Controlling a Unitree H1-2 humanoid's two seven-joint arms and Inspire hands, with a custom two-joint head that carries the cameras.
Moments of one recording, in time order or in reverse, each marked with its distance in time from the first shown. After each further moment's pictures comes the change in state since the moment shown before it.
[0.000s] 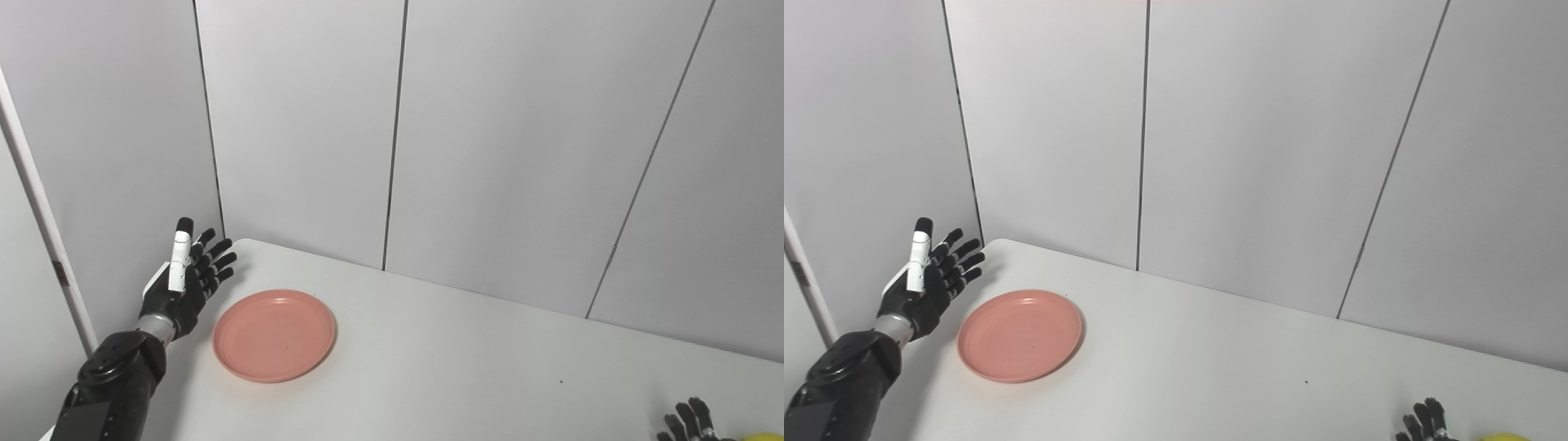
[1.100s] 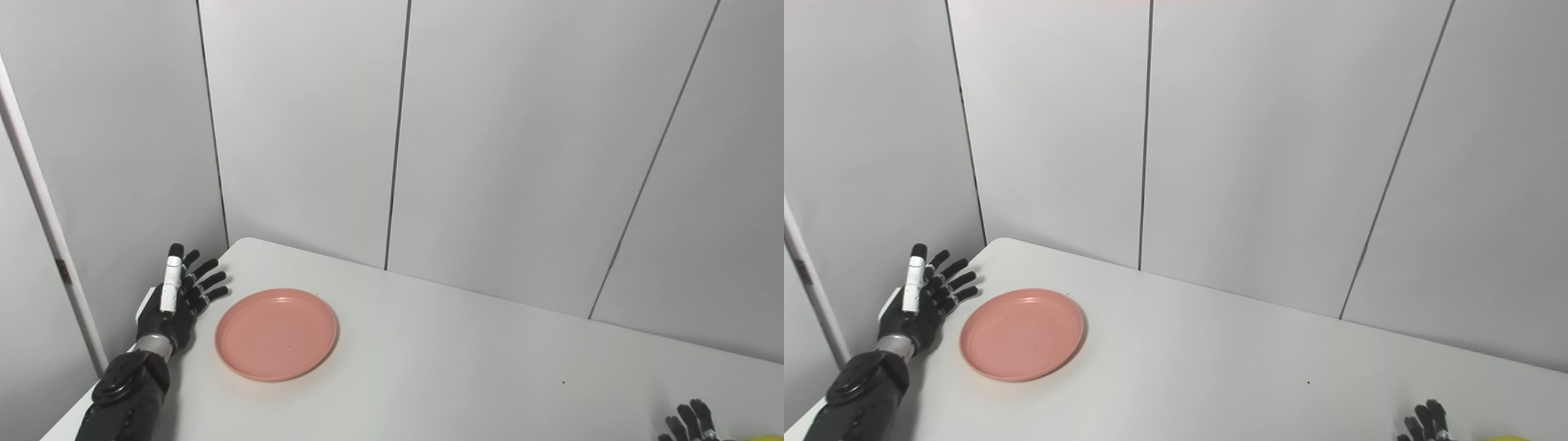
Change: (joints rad) left arm -0.098 -0.020 0.062 0.424 0.021 -0.294 -0.035; right arm 0.005 -0.002 0.002 -0.009 0.000 0.014 -0.002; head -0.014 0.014
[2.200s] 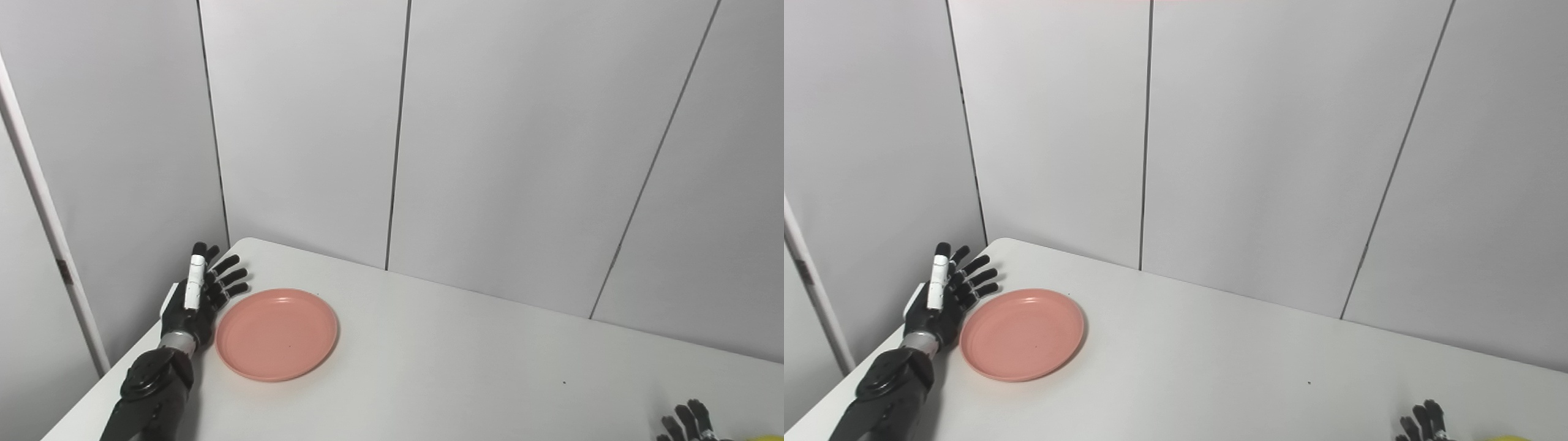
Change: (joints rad) left arm -0.039 -0.031 -0.071 0.067 0.045 -0.099 0.030; right arm 0.002 -0.002 0.005 -0.006 -0.007 0.005 0.000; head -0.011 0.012
